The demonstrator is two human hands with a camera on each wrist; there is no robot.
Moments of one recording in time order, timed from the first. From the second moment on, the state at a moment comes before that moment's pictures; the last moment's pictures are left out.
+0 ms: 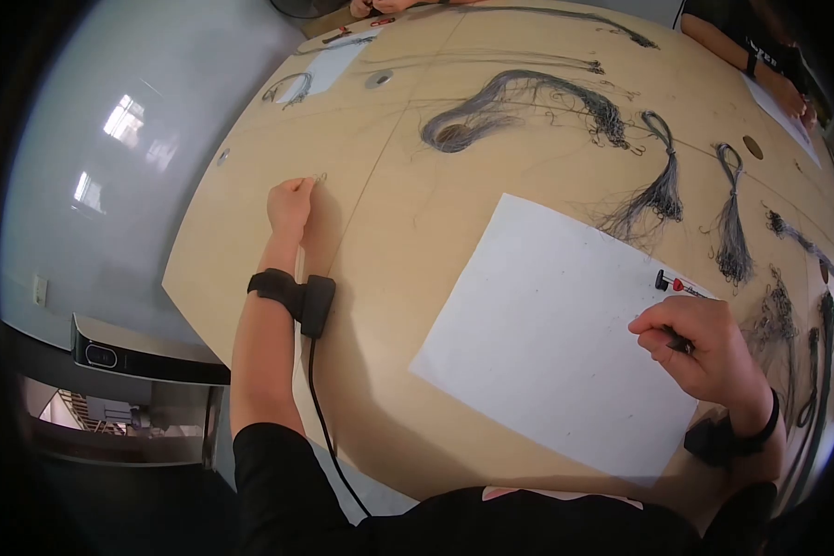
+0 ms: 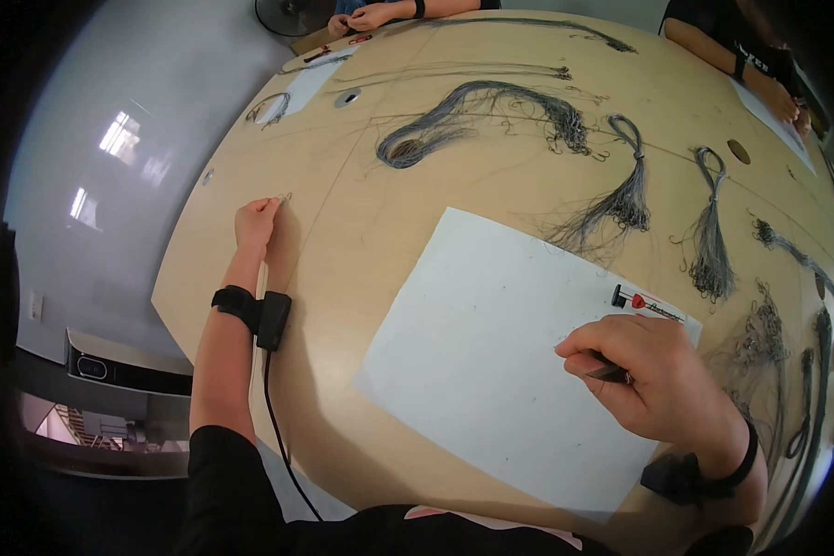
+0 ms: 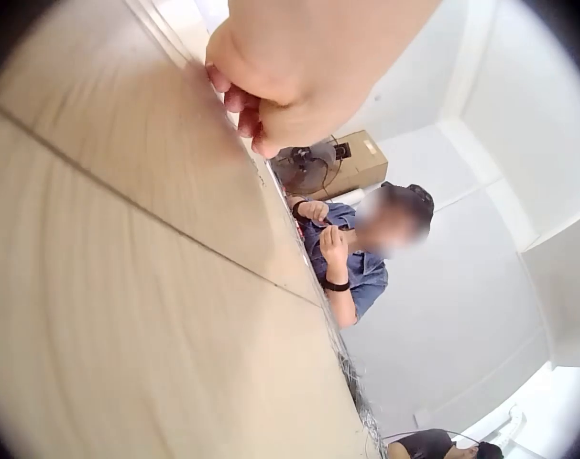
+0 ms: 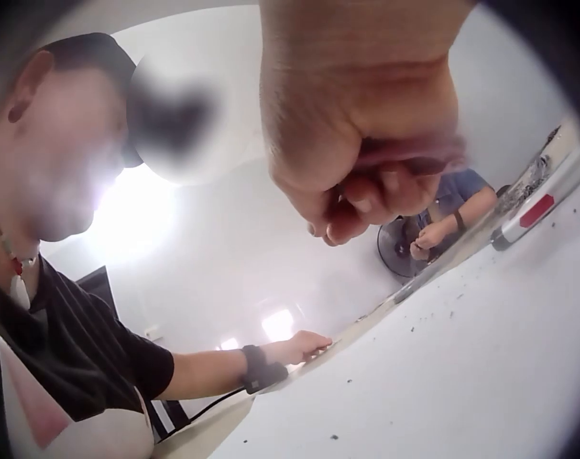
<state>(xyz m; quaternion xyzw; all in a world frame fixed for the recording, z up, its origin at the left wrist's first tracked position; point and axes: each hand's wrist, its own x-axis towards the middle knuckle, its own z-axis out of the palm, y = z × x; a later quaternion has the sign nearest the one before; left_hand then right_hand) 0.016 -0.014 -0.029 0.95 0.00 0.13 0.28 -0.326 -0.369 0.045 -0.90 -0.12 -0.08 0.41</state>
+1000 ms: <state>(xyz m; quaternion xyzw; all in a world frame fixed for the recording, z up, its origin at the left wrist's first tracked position) -0.236 -0.215 0.080 0.67 -0.59 0.19 0.41 -0.358 -0.396 0.033 -0.99 -0.04 -0.12 0.10</state>
